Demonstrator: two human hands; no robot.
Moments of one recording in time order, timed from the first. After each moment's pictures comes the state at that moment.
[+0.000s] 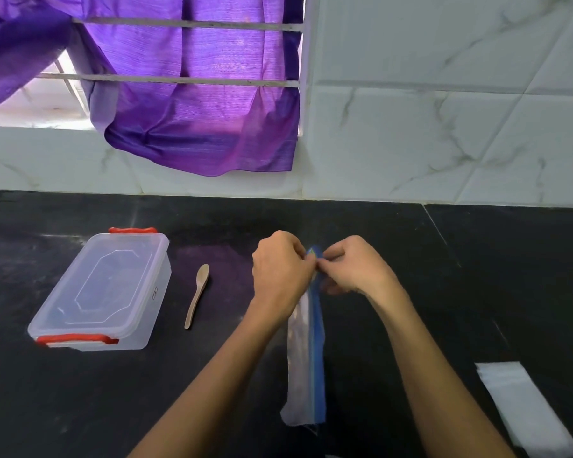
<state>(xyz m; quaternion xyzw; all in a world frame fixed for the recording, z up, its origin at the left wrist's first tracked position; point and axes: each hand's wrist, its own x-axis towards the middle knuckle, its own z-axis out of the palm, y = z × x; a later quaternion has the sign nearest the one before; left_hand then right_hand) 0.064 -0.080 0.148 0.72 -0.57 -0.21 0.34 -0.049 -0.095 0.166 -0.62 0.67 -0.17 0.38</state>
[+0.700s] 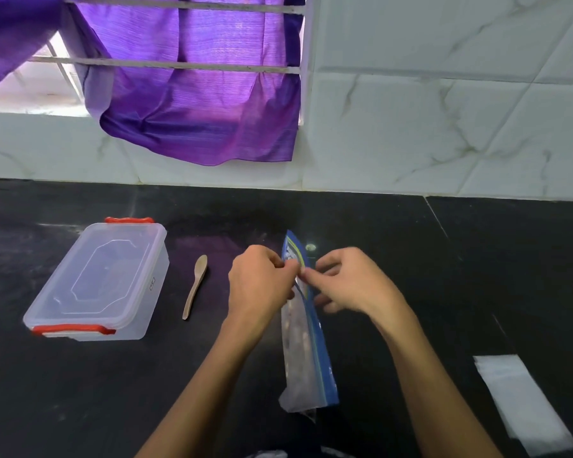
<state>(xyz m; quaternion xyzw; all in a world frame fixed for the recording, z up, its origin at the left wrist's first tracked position) 0.083 -0.049 0.151 0.73 -0.51 -0.30 0.33 -0.049 -0.067 0.158 -0.60 0.64 -0.18 0.44</state>
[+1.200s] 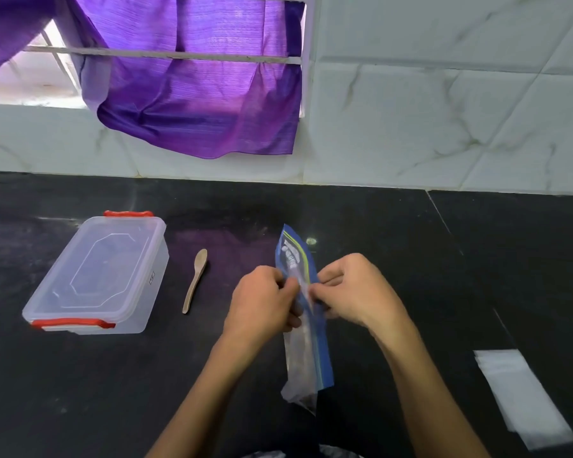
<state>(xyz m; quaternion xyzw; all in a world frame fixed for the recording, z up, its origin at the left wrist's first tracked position) 0.084 -0.027 0.145 0.70 -0.52 -0.41 0.28 -0.049 -0.050 0.158 -0.63 0.65 -0.15 0.39</state>
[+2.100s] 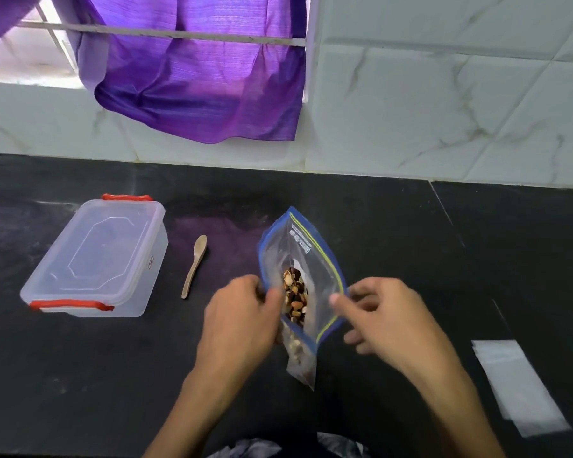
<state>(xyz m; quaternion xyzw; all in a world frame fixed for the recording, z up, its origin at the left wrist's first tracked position) 0.093 0.016 0.150 0.75 -0.50 -0.34 0.27 -0.074 0.001 0.165 -0.58 0.68 -0.20 0.41</state>
